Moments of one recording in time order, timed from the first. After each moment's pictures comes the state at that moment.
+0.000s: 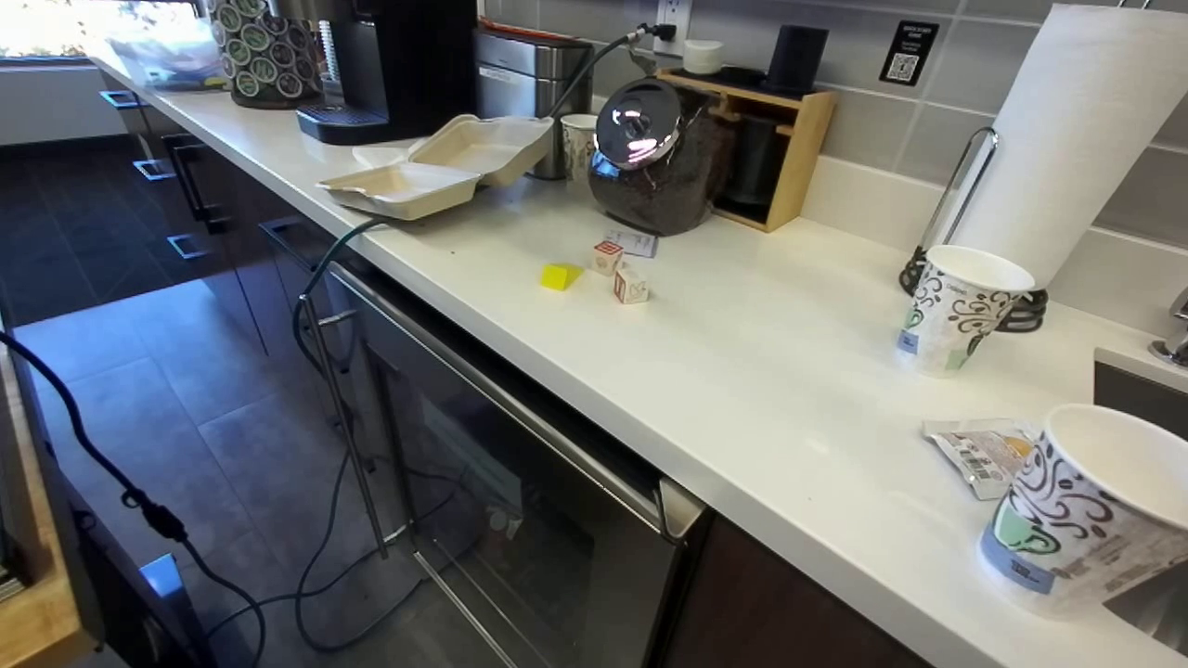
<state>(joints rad) 0.03 -0.28 -0.43 -2.12 0.06 1.81 -0.54</state>
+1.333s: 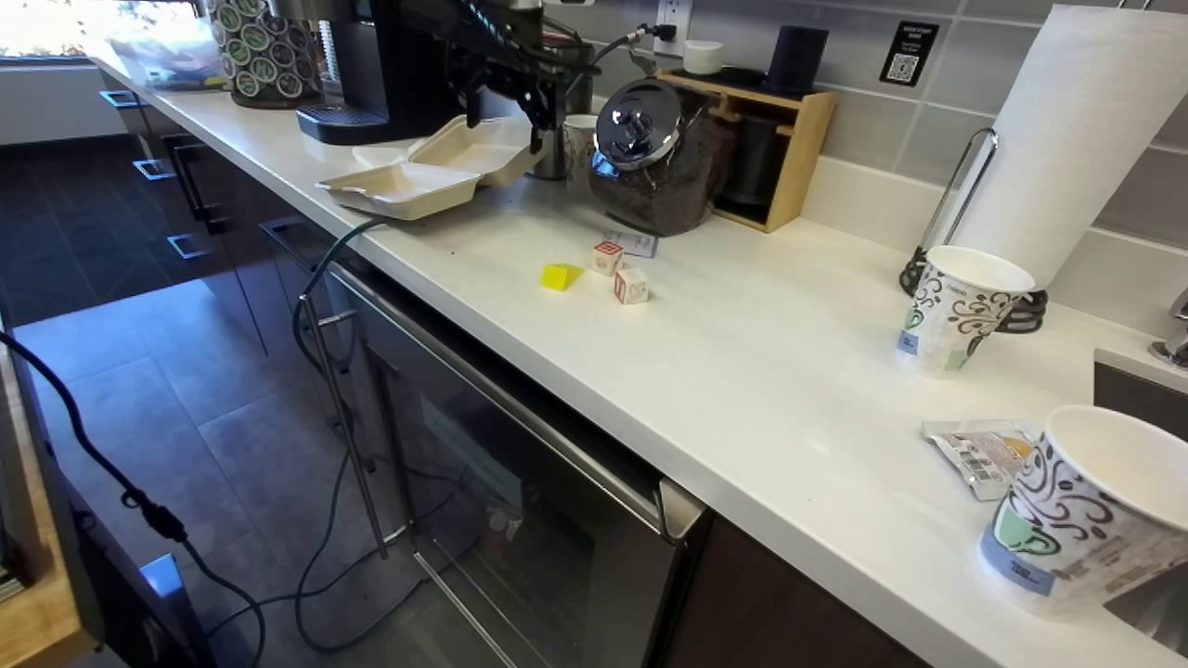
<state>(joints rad) -0.18 0.30 -0.15 -1.86 0.43 2.19 -0.96</state>
